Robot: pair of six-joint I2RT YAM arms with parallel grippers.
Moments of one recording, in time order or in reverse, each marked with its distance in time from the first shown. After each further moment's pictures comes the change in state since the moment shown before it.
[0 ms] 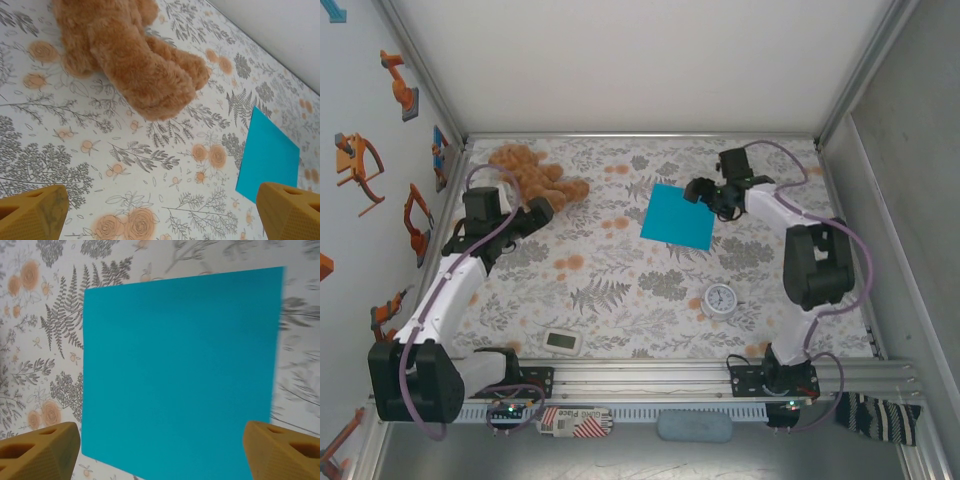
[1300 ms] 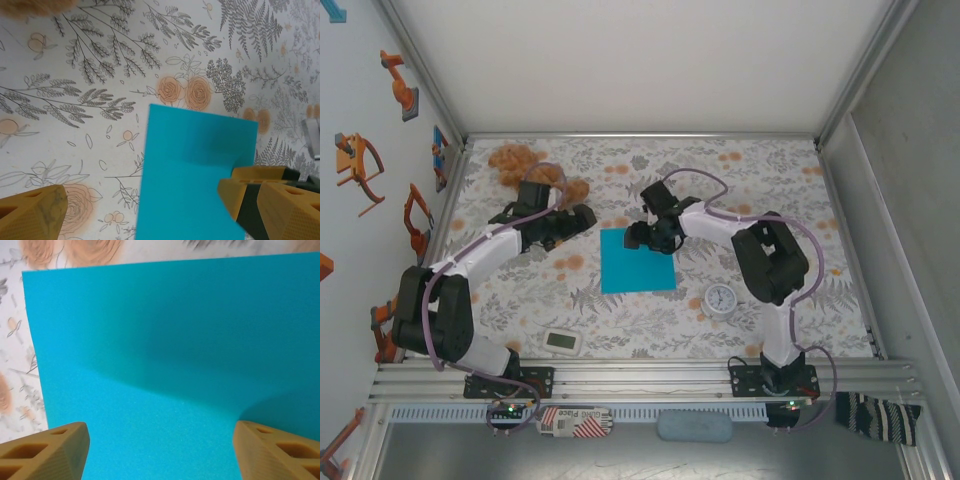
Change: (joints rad) left arm -0.229 0.336 0.103 0.018 0.078 -0.112; right arm 0.396 0.134 0.011 -0.050 -0.035 0.092
